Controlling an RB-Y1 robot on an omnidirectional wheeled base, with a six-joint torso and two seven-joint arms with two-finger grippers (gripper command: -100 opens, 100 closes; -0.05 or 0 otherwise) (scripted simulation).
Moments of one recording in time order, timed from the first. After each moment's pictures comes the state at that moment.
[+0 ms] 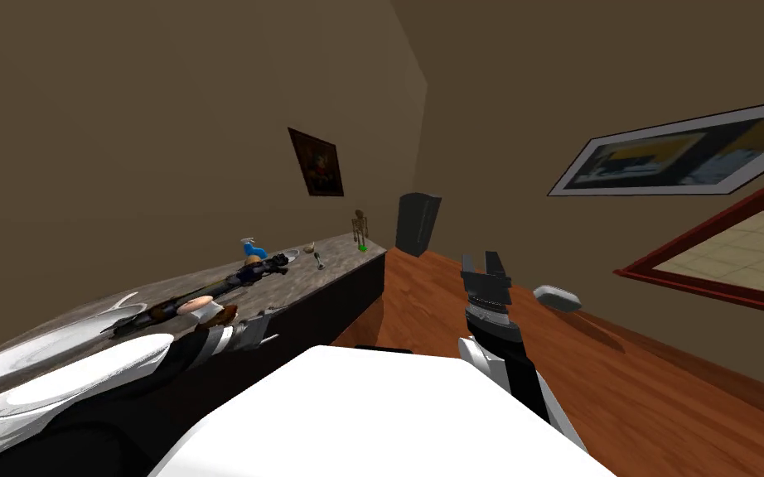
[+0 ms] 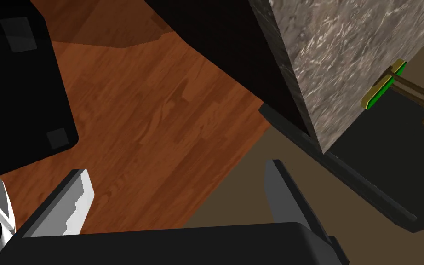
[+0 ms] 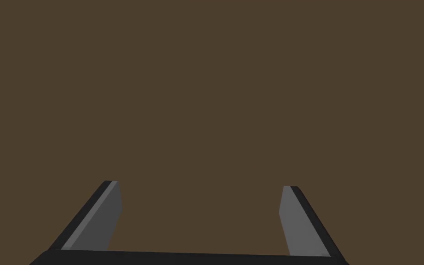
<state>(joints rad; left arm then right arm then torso) 0.85 1.21 0.26 -1.60 -0.88 -0.70 -0.92 0.55 -0.03 -0.05 -2.39 0.01 -0.55 0.01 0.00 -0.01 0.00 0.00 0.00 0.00</state>
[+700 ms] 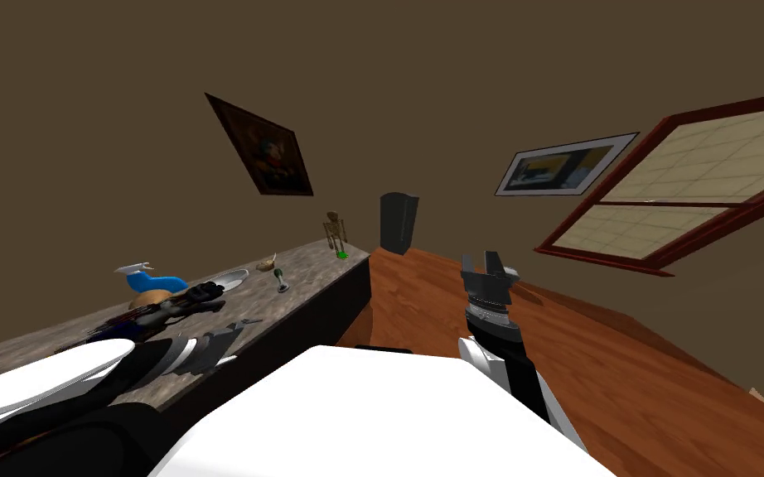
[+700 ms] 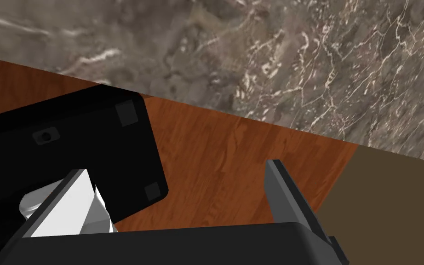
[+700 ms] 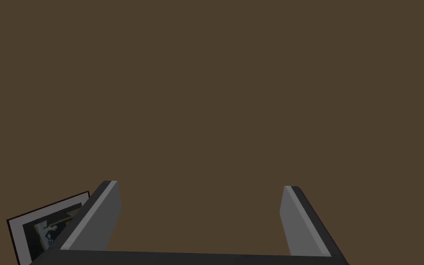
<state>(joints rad) 0.93 1.29 0.32 -1.45 -1.03 -0.76 -1.04 0.55 -0.03 -0.05 -2.39 0.01 -0.55 0.01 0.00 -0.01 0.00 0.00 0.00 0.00</state>
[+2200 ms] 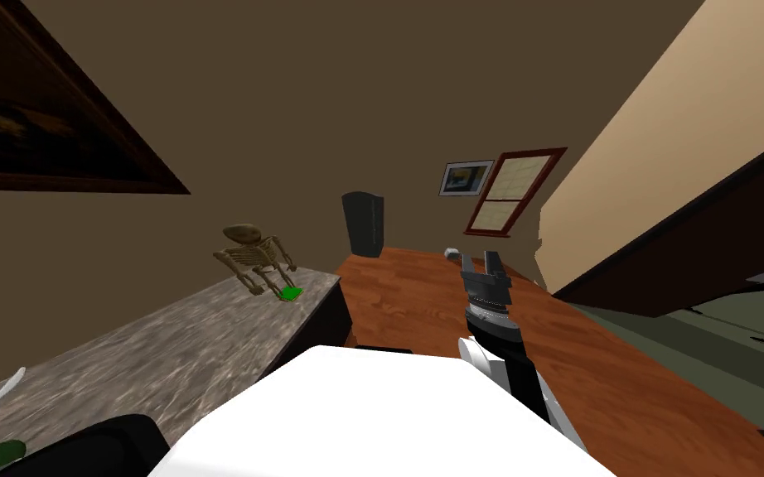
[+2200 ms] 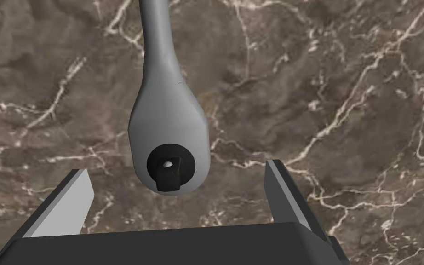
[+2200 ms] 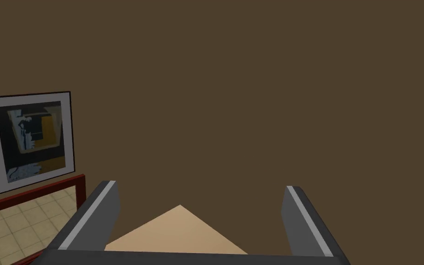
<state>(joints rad) 1.15 1.27 0.43 -1.11 -1.31 -0.95 -1.29 0.55 -0.03 -0.05 -2.39 0.01 -0.55 0.01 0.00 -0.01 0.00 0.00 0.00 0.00</state>
